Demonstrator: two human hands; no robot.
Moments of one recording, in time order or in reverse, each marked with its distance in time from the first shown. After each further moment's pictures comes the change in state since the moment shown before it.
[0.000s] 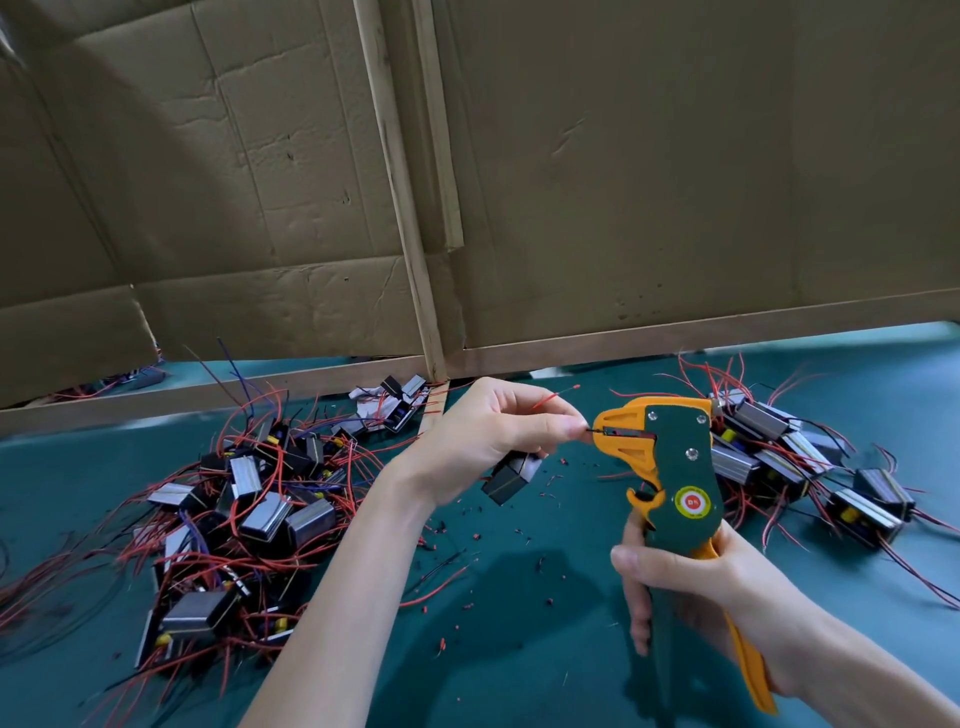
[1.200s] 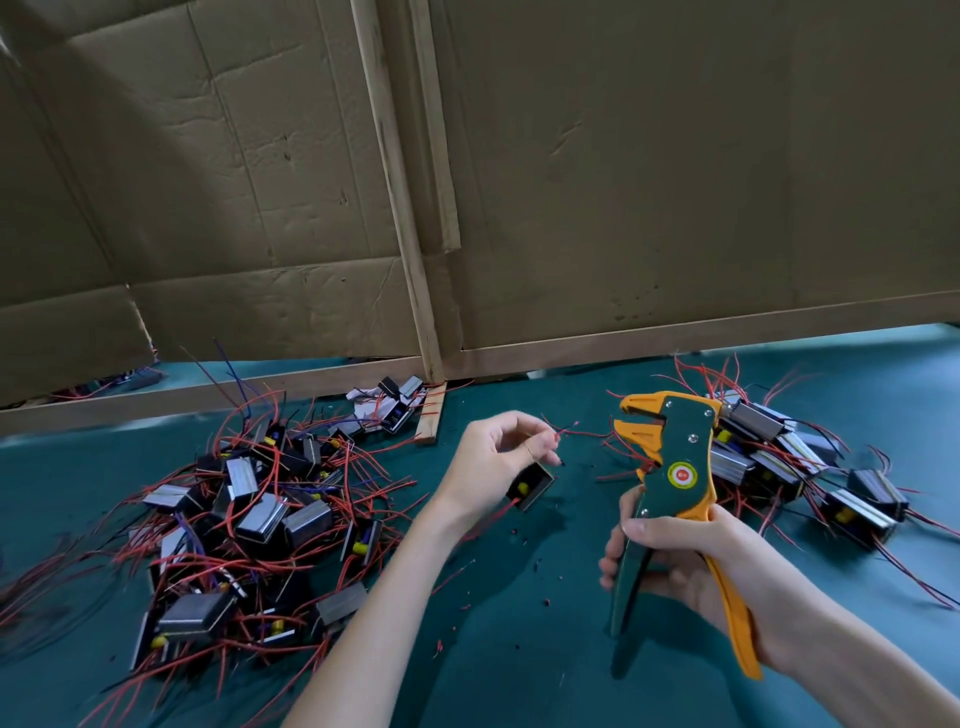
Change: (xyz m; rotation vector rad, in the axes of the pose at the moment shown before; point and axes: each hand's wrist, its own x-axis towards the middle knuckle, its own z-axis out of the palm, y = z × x) left_hand 0.017 -0.070 0.011 0.042 0.338 0.011; right_hand 0.026 0.015 -0.025 0.136 0.092 0.020
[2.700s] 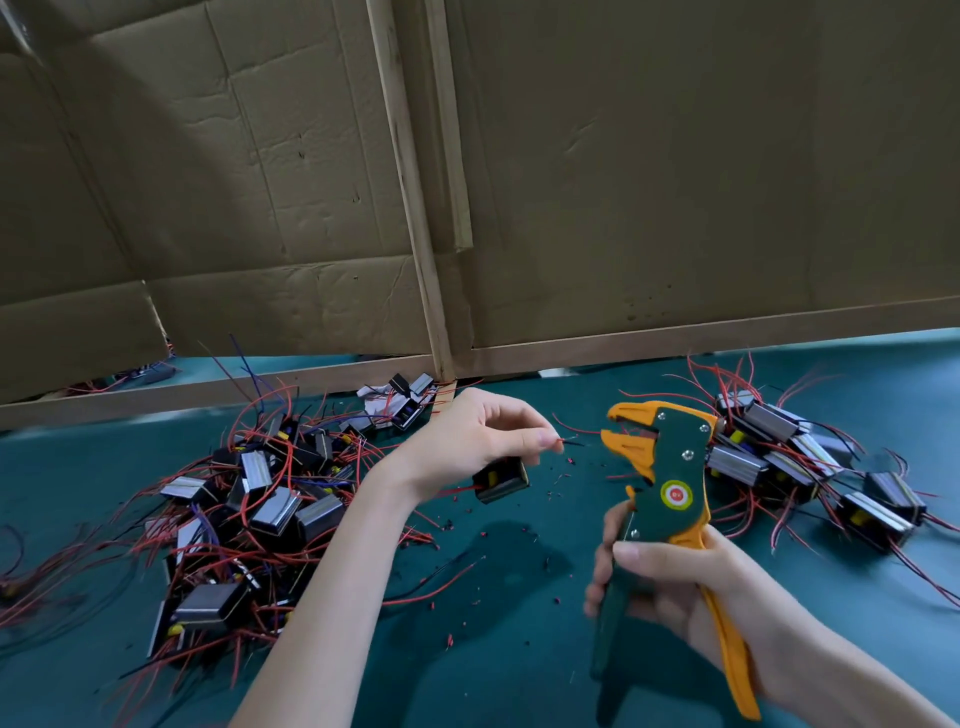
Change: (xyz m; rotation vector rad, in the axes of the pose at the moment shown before) left_hand -0.013 0.057 -0.040 0.184 -0.282 -0.063; right_hand -0.009 0.009 0.020 0.086 -0.153 0.012
